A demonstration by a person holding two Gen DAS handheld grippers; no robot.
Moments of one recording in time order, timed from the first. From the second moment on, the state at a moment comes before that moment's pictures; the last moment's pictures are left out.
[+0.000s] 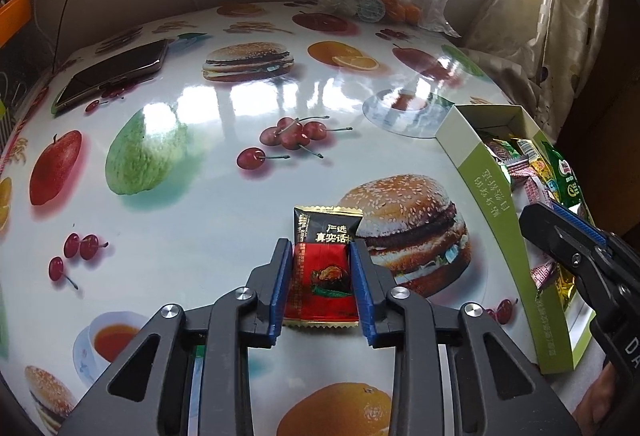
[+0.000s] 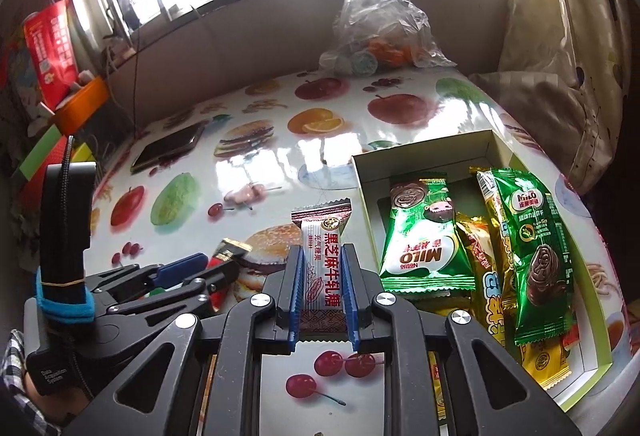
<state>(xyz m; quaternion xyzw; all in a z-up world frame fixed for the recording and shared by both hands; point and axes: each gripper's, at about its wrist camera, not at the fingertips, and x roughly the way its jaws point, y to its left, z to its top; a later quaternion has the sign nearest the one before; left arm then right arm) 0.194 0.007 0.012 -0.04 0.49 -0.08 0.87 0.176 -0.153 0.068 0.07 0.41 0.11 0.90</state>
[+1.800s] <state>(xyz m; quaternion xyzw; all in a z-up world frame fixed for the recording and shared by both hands) 0.161 -0.042 0.085 -0.03 0.43 -0.13 0.89 0.130 -0.199 0.112 0.08 0.37 0.08 0.92</state>
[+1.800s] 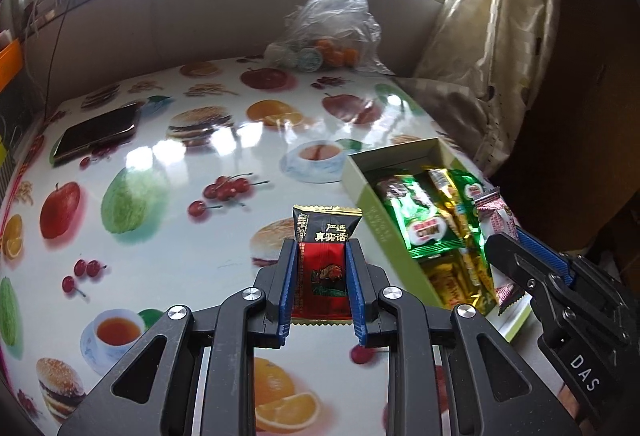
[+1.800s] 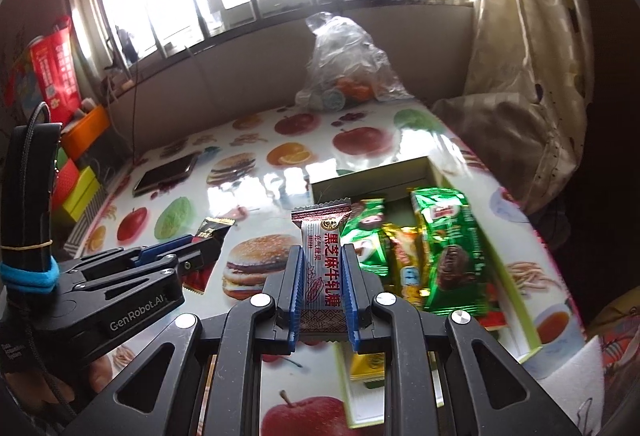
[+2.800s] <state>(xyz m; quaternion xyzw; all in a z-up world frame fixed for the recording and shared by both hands) 0.191 -0.134 0.067 -0.02 0.46 -0.21 0.86 0.125 -0.273 0.080 0.10 0.41 0.03 0.91</state>
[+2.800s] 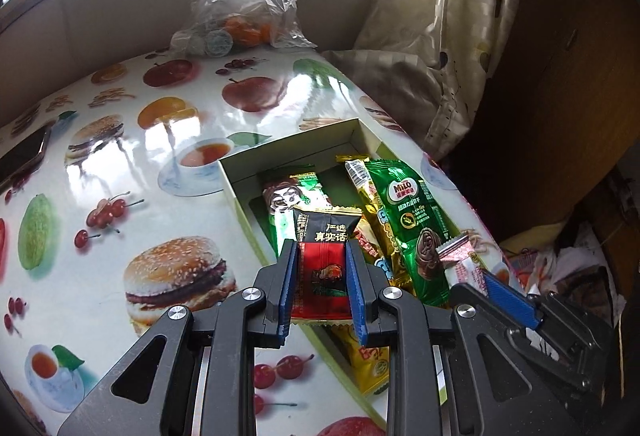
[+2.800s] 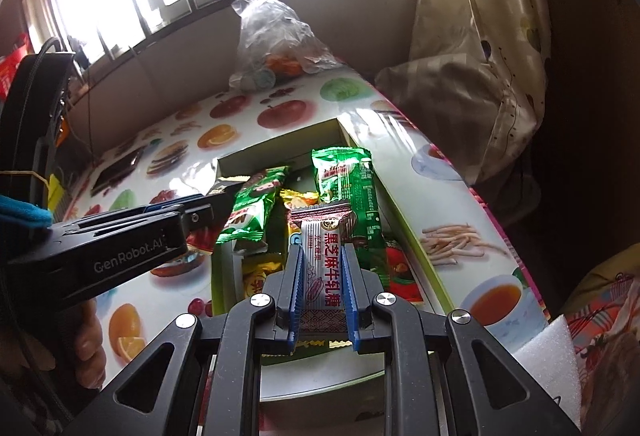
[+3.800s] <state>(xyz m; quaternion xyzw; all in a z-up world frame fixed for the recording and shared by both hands) 0.203 -0.160 0.050 0.00 0.47 -0.21 0.85 0.136 -0.270 0.051 0.09 0.44 0.04 0.89</state>
